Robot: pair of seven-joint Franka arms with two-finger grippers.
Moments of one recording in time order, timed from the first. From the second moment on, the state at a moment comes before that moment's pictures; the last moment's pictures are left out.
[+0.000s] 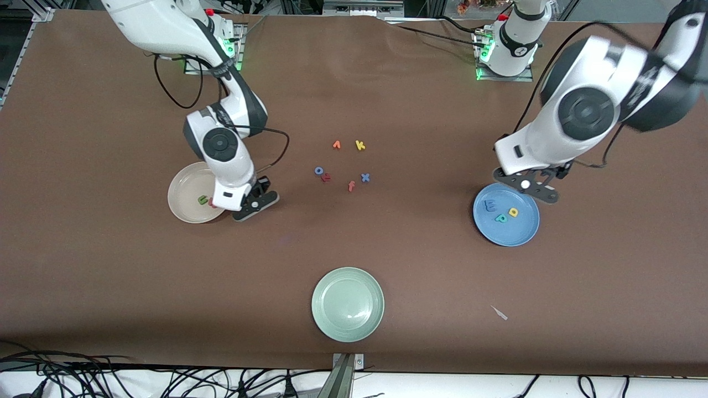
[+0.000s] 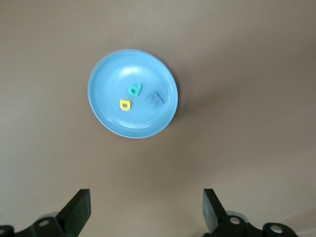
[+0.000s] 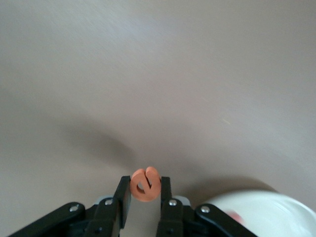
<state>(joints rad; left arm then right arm) 0.35 0.28 -0.75 -1.56 0.27 1.52 0.02 0.36 0.43 0.04 -1.99 -0.23 2.36 -0.06</state>
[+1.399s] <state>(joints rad) -0.06 -0.02 -0.06 -1.67 0.02 1.67 0.02 0.35 0.14 -0.13 -1.95 -0.09 1.94 -0.24</state>
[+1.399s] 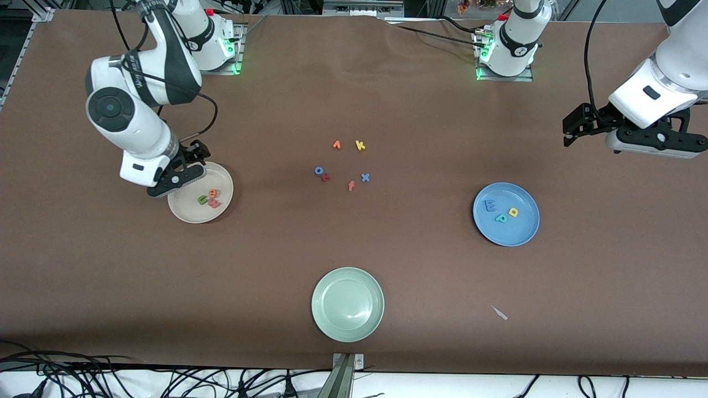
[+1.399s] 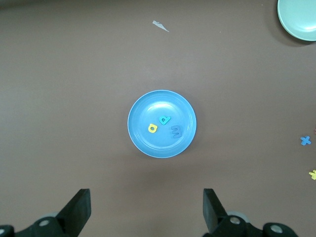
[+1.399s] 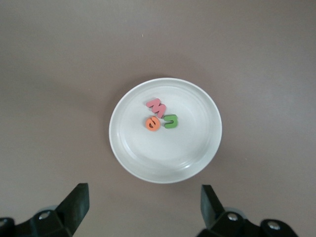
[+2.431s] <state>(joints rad) -0.06 -0.02 -0.05 -1.67 0.02 1.65 0.02 0.27 0.09 -0.22 -1.49 0.07 1.51 -0.20</state>
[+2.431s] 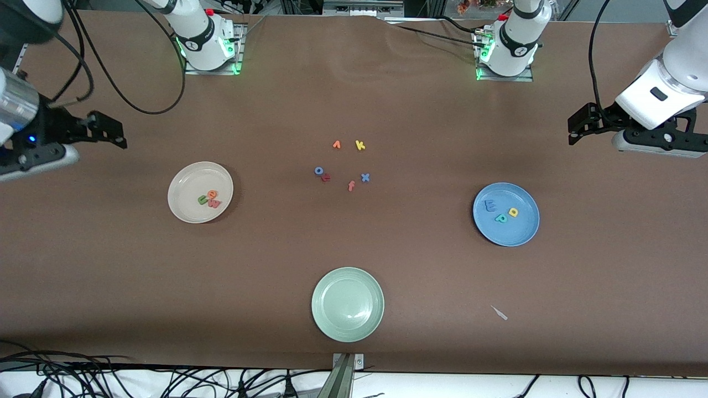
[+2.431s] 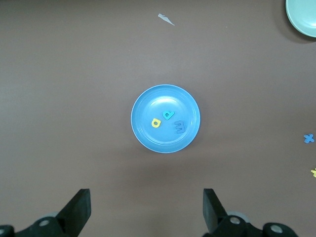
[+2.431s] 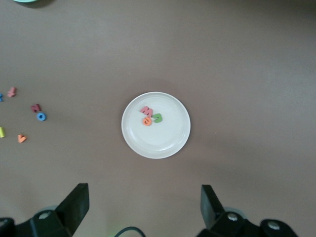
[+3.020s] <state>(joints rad) -0.06 -0.02 -0.05 -1.67 0.02 1.65 0.02 0.15 -0.01 -0.09 -1.57 0.06 1.51 -0.08</state>
